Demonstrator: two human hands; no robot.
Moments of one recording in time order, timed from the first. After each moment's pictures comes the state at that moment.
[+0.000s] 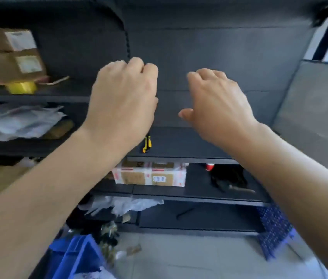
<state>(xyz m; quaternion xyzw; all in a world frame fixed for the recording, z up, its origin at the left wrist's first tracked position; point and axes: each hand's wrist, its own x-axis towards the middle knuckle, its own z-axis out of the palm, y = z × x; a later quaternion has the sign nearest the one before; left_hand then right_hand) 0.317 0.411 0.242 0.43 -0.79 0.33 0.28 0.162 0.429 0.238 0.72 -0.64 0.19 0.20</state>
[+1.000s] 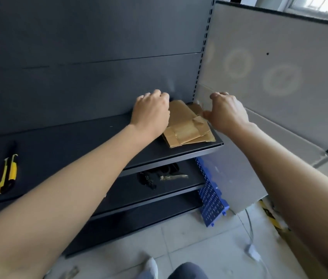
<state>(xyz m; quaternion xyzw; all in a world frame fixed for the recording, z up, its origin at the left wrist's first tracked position) -0.126 0.158 0.076 0.35 -0.92 0.05 0.17 -0.278 0.250 0.087 0.47 -0.87 0.11 0.02</state>
